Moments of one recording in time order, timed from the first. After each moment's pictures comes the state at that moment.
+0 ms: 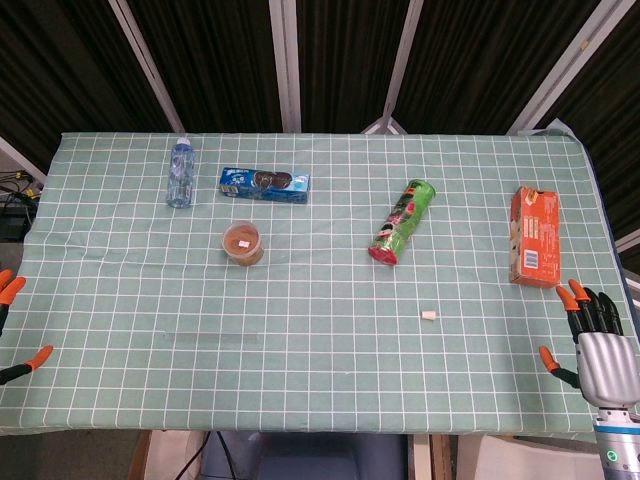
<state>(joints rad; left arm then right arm) -0.02 -1.12 -0.06 -1.59 1.52 1.60 -0.09 0.05 -1.16 0.08 -1.60 -1.51 1.53 -0.02</state>
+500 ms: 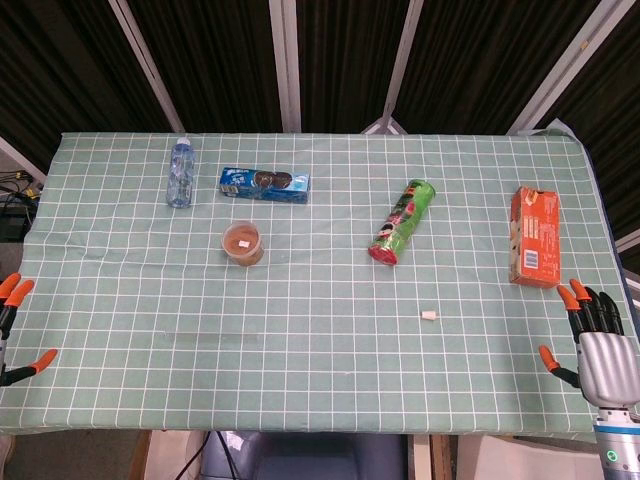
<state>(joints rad) -0.03 -1.11 -0.05 -1.60 1.52 1.55 -0.06 0.05 -1.16 0.08 -1.60 -1.50 1.53 -0.02</state>
